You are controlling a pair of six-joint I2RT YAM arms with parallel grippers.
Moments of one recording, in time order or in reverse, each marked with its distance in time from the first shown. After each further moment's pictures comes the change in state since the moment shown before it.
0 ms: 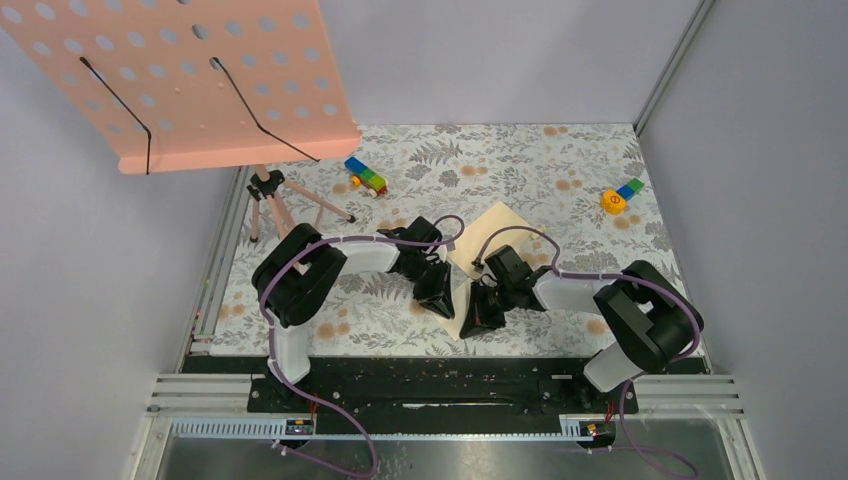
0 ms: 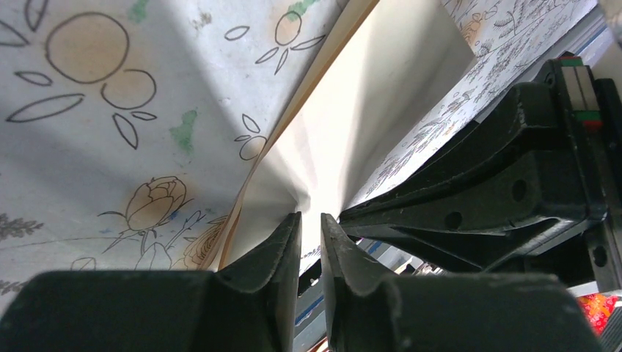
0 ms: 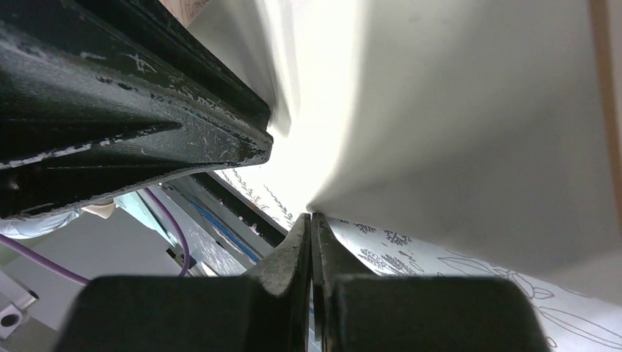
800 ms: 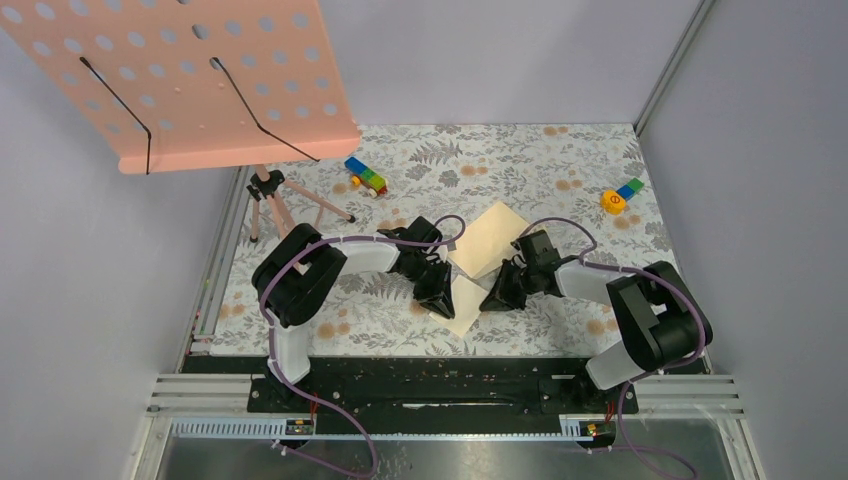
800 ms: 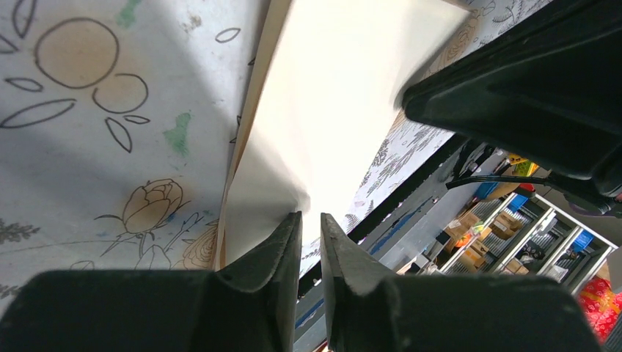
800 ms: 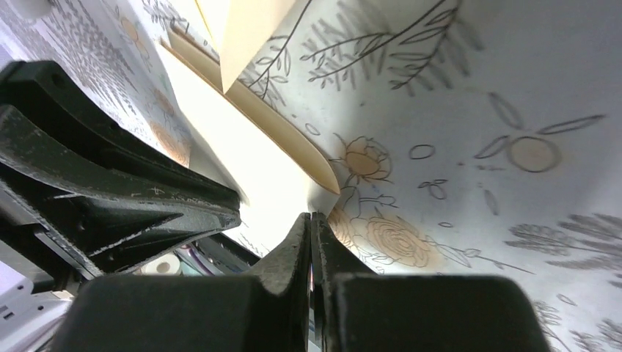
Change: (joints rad) left arm 0.000 0.000 0.000 0.002 0.002 0.019; right arm -0.256 -0.019 0.002 -0.029 0.056 0.064
